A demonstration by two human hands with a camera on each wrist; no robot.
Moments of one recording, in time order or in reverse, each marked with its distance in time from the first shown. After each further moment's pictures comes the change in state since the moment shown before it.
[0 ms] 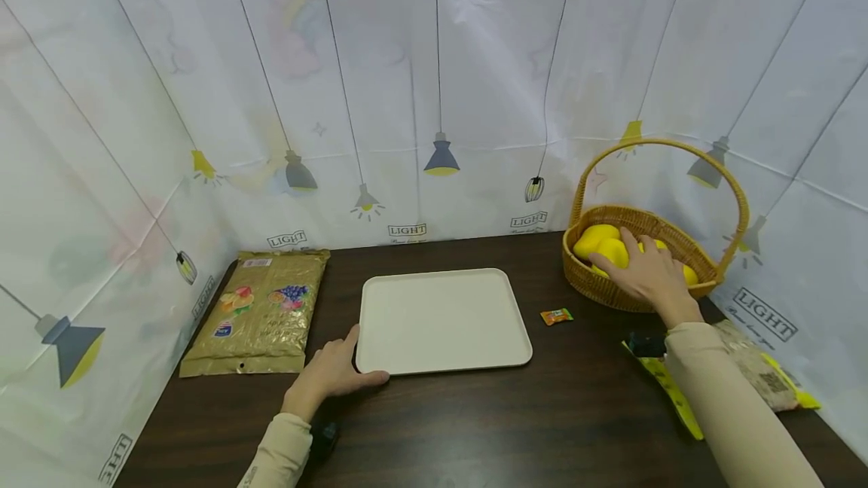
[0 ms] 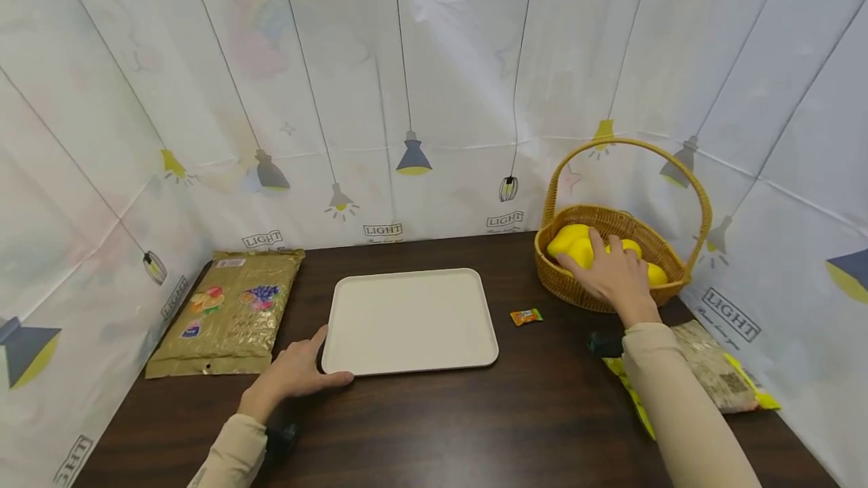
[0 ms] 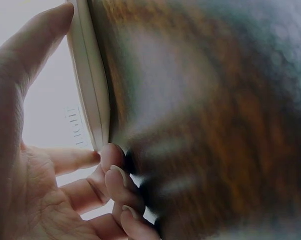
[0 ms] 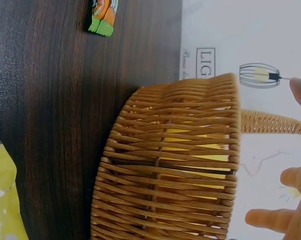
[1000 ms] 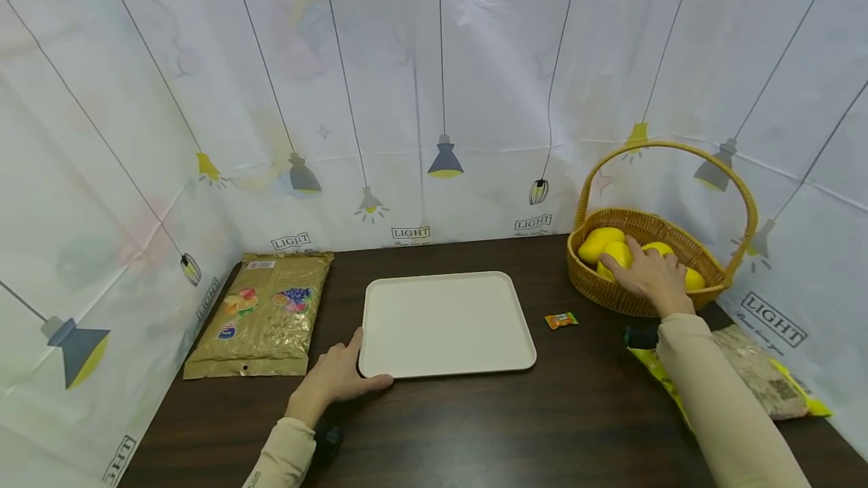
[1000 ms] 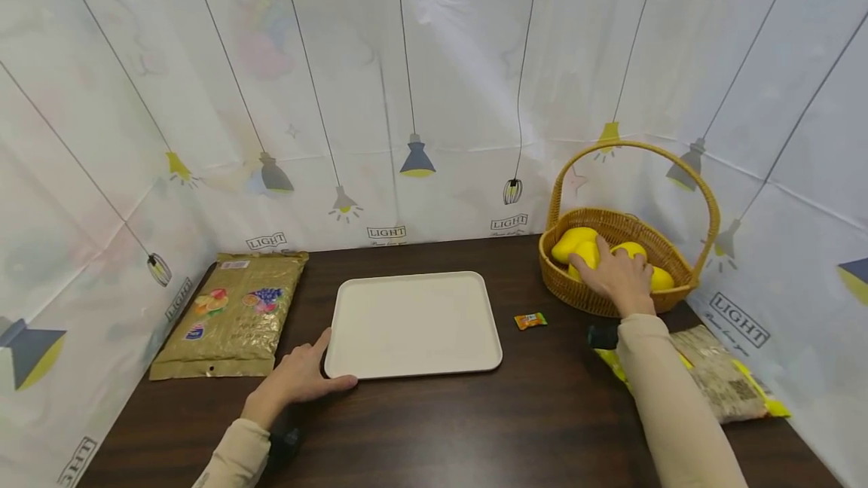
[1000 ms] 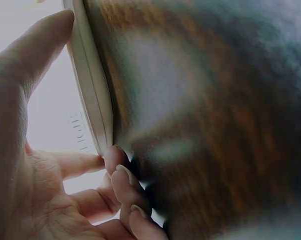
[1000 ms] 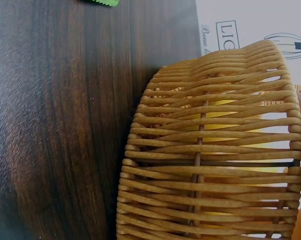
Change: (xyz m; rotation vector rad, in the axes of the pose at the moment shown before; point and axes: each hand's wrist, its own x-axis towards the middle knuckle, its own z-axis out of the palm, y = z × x) left_hand -0.002 0.002 0.002 0.000 -0.025 -0.047; right_hand 0.026 0.021 0.019 0.040 -0.086 0.043
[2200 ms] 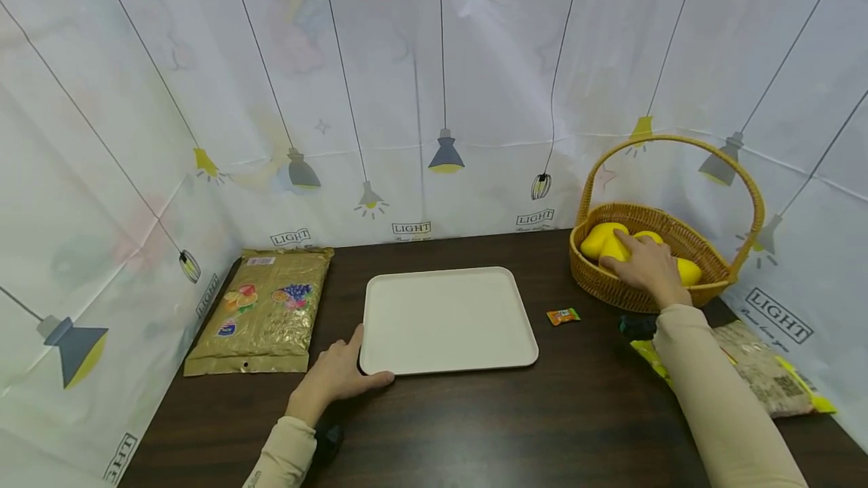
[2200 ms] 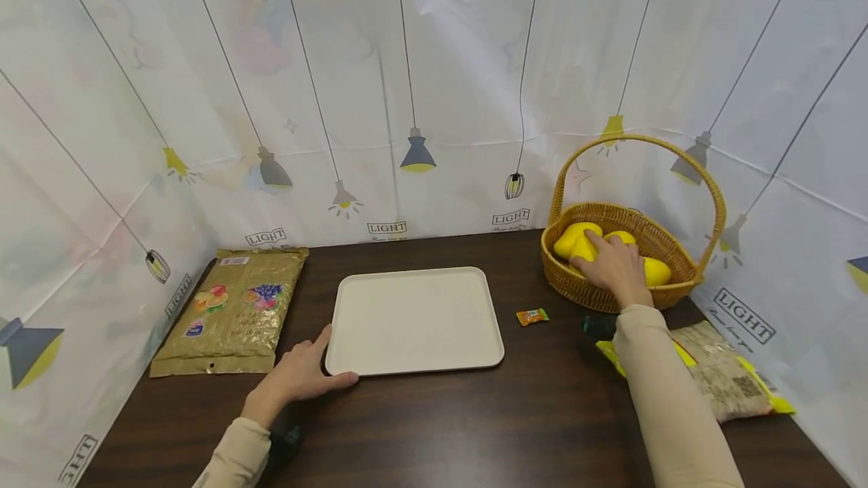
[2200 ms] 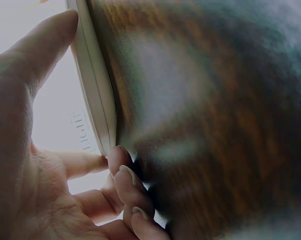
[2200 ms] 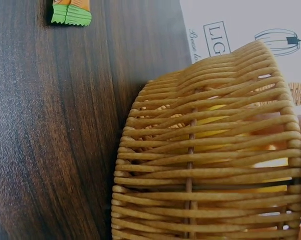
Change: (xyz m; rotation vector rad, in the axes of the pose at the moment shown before) left_hand -0.001 0.001 0.000 0.007 0.015 0.002; right_hand 0.007 -0.006 -0.003 0.002 0.032 -0.119
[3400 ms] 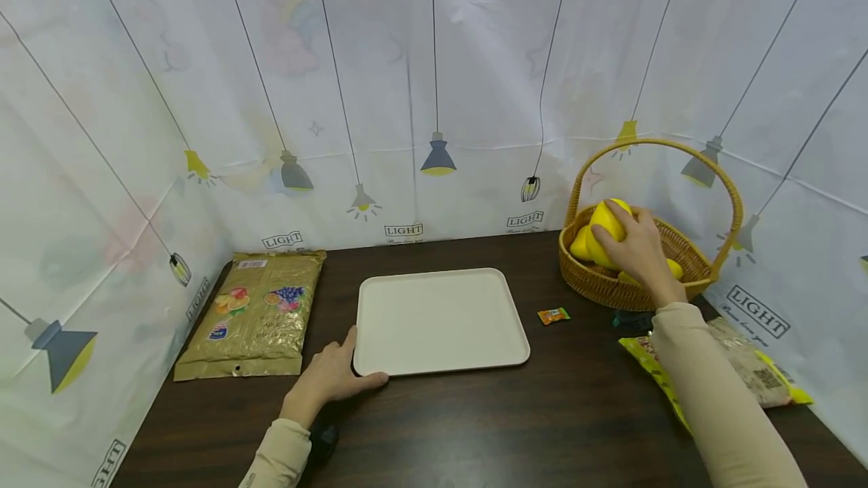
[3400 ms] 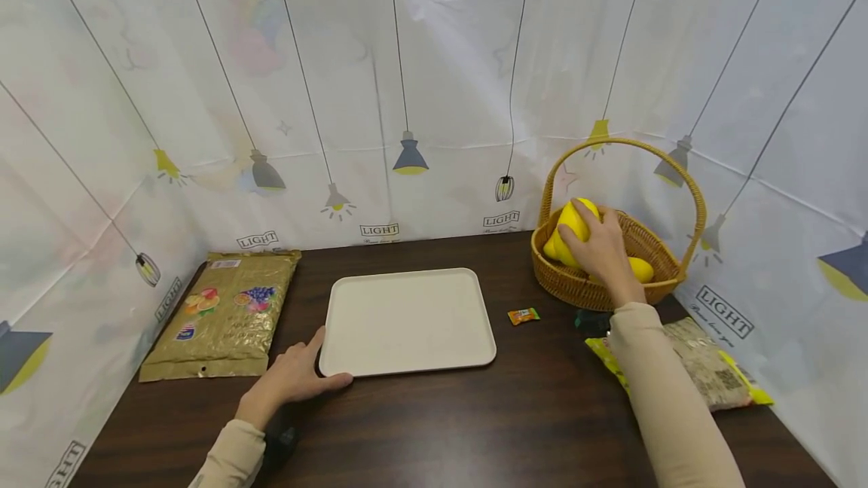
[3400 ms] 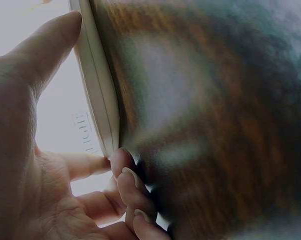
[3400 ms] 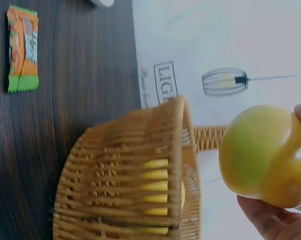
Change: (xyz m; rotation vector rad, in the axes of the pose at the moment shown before) left_hand -0.002 0.000 0.000 0.006 -0.004 0.022; right_hand -0.018 -0.037 -0.031 0.291 0.351 -0.077
